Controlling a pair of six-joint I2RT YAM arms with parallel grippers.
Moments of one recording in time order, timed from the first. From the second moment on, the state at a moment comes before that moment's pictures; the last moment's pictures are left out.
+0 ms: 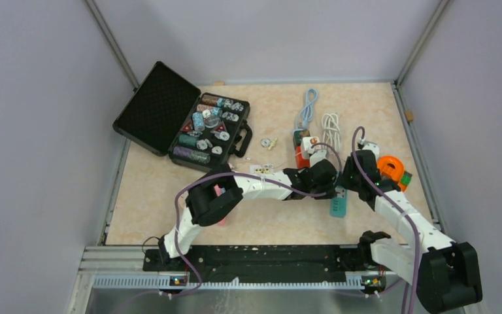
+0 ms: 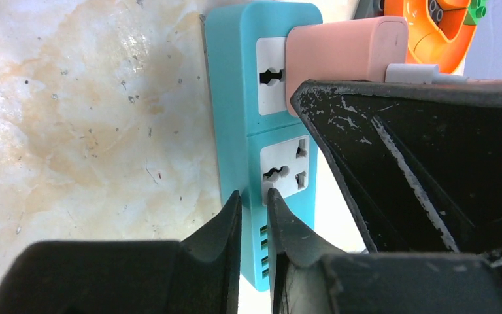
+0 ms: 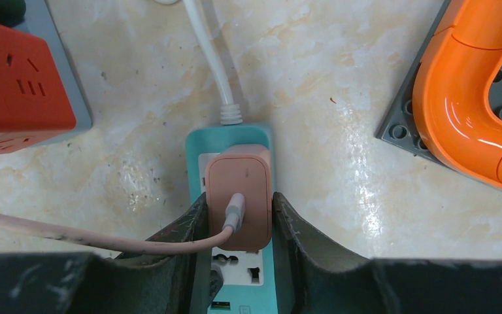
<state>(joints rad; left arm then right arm) -1.16 2.17 1.52 -0.09 -0.10 -1.05 0.25 0.97 0.50 -0.35 0.21 0.45</state>
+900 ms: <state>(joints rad) -1.16 2.20 1.58 -0.16 -0.04 -1.11 0.34 0.86 0.54 -0.31 0.33 0.44</state>
